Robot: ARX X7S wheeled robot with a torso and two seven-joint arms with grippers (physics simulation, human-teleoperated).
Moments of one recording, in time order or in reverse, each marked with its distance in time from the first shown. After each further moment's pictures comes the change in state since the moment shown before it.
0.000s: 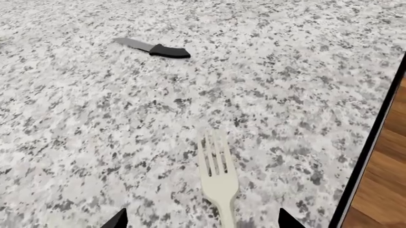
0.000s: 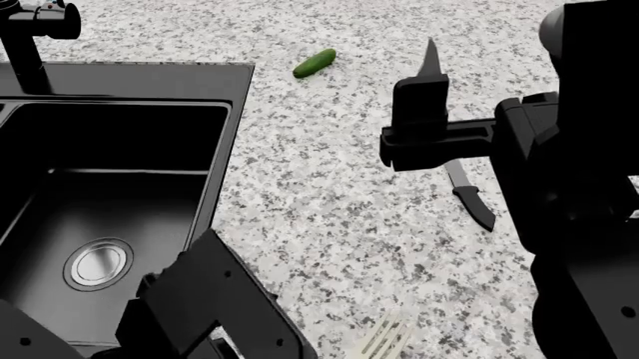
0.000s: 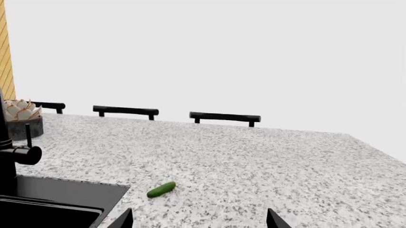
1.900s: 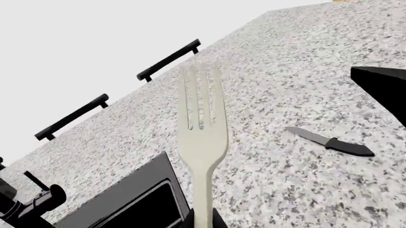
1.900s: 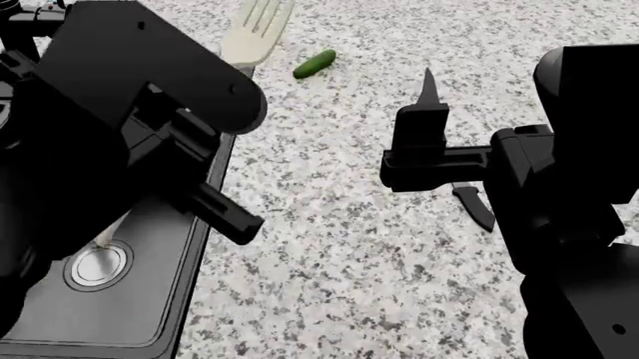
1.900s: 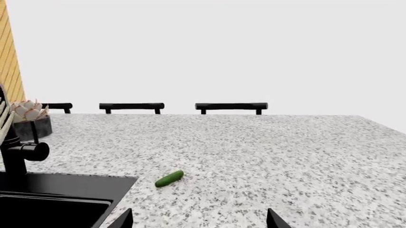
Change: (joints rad) left arm -0.489 -0.103 0.180 -0.138 0.123 0.131 -0.136; right arm -0.109 -0.002 0.030 0.055 0.058 -0.123 0.023
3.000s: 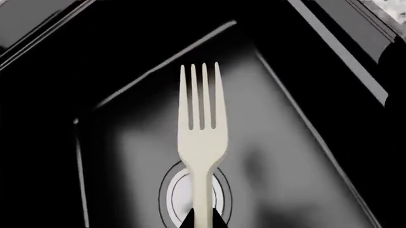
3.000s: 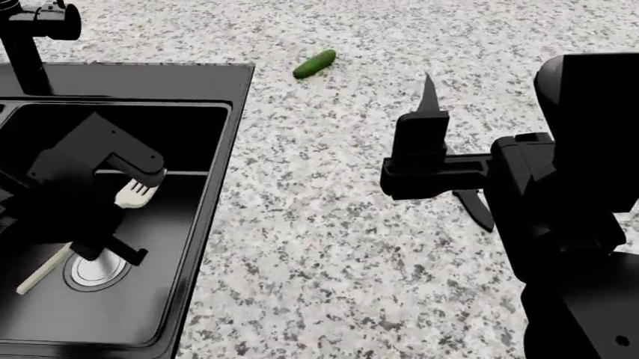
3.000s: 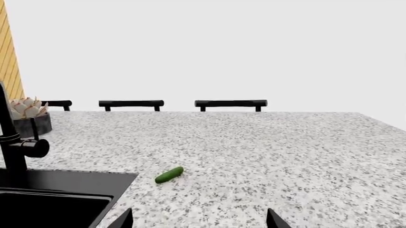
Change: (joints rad) left arm 0.064 0.073 0.580 -1.192 0.915 0.404 1.285; right arm -0.011 0.009 0.012 -0.020 0.045 0.020 0.034
